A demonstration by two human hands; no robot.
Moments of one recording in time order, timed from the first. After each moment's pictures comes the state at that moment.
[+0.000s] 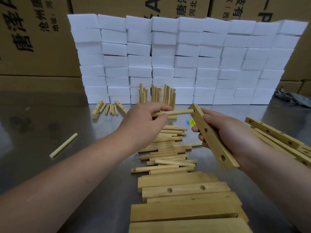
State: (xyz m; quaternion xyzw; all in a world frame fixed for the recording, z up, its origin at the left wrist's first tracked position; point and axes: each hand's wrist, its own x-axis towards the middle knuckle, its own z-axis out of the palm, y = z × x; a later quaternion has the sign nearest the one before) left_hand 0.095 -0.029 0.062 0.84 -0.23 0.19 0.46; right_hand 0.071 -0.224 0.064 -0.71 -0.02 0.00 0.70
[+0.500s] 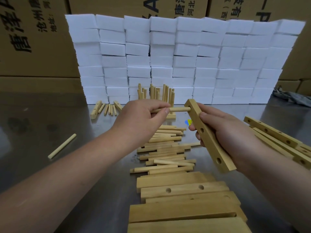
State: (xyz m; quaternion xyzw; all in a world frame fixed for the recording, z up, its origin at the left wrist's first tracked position) left_hand 0.085 -0.029 0.072 0.85 -0.20 0.25 0.42; right_hand 0.062 -0.219 0.067 -0.73 -0.08 -0.04 0.68
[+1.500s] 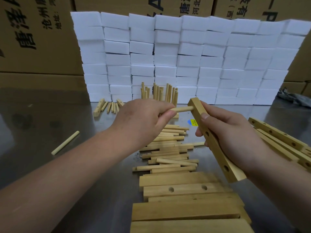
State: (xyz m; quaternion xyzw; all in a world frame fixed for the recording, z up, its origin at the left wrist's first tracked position) left_hand 0.072 -0.024 0.082 0.89 -0.27 0.31 0.21; right_hand 0.045 -0.212 0.073 -0.81 -0.13 -0.12 0.56
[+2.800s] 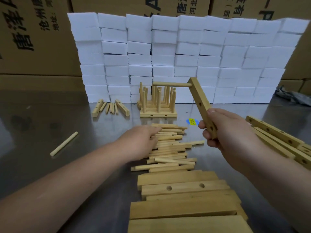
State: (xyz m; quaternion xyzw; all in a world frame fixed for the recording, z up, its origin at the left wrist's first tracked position) left_hand 0.115 -0.018 0.021 0.96 -0.15 0.05 0.22; right_hand 0.060 -0.211 0.067 -0.73 0.02 -0.12 0.67
